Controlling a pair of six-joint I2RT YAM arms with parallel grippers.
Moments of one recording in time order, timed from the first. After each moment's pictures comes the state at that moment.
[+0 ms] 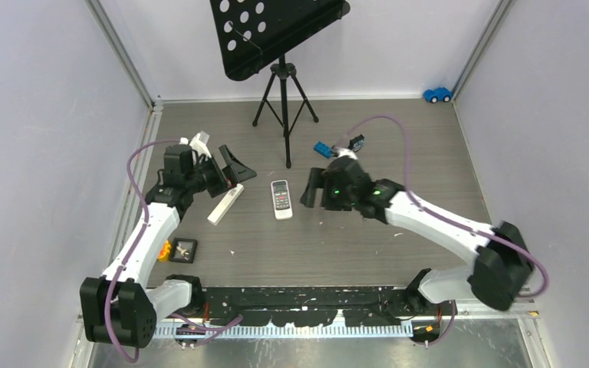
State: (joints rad) left arm -0.11 1.10 0.80 -0.27 0.56 -0.67; right arm 0.73 1.27 0.94 -0.39 0.02 0.76
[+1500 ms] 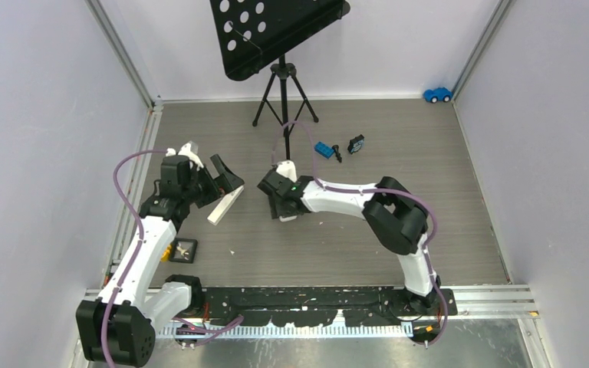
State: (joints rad) left arm -0.11 0.98 0.76 -0.43 0.26 -0.60; right arm 0.98 2.07 1.48 -0.54 0.41 0.69
